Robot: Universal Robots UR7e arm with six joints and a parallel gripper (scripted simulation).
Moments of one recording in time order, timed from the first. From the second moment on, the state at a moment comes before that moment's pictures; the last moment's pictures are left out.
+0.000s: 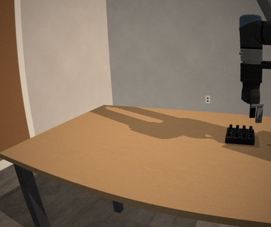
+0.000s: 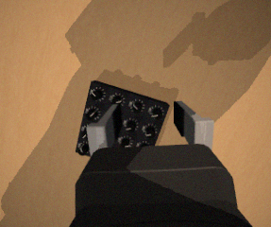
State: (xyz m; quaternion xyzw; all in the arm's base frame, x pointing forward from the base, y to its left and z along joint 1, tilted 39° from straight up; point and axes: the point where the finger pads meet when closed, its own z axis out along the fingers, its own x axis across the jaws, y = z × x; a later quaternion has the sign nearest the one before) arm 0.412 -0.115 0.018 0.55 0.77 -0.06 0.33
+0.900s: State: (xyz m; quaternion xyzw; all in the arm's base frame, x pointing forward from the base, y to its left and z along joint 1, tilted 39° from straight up) arm 0.420 -0.098 0.019 0.68 0.65 0.00 0.34
